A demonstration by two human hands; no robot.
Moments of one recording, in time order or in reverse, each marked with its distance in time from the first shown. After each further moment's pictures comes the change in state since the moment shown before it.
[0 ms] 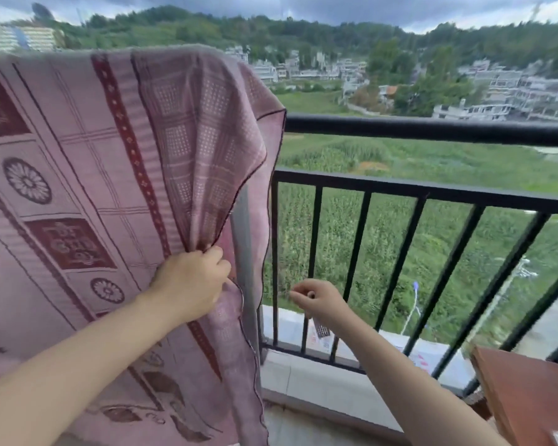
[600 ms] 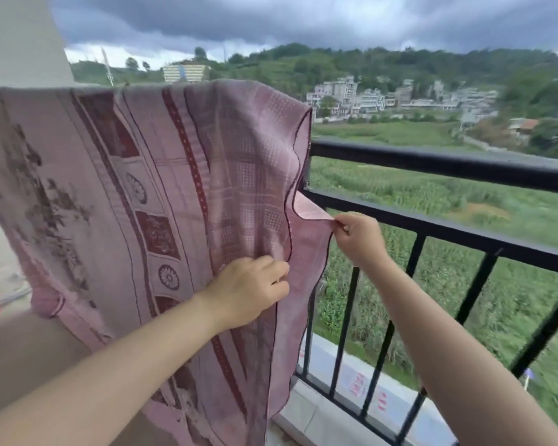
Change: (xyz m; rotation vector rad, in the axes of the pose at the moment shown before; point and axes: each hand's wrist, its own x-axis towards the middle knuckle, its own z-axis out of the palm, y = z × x) left_hand 0.041 0.065 -0.022 0.055 0.243 0.069; right_hand 0.083 -0.051 -0.101 -0.232 0.302 -0.582
